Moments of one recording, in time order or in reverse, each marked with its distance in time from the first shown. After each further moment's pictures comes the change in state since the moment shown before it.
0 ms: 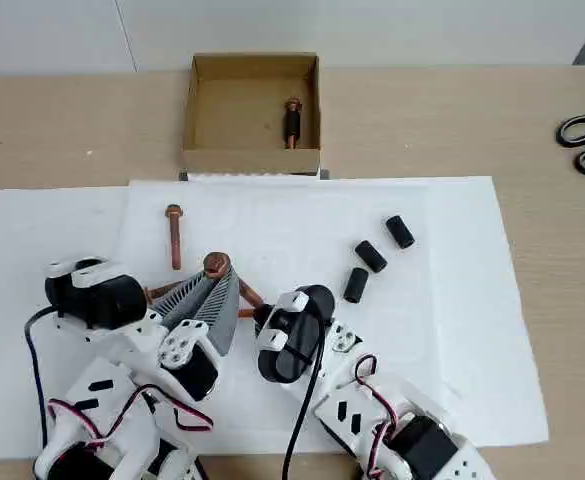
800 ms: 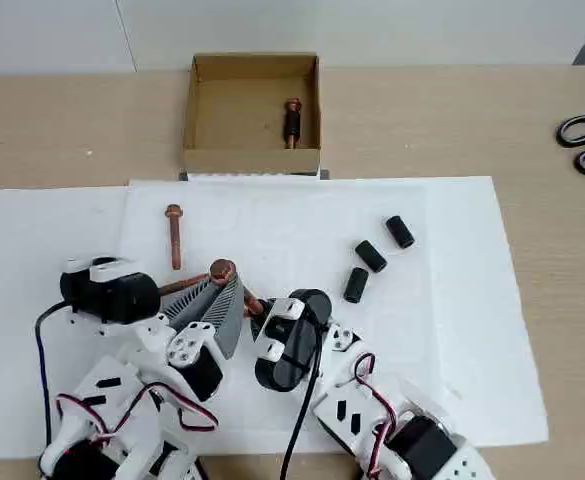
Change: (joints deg) left arm 0.5 0.0 1.9 1.8 0.0; right arm -0.2 0.0 0.1 -3.3 3.5
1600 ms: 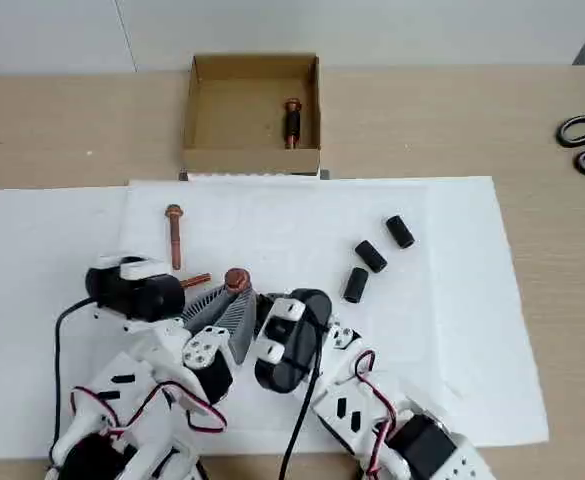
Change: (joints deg) left arm 3.1 -0.1 3.8 0.0 -2.5; right arm 0.3 0.2 0.2 -3.0 2.2
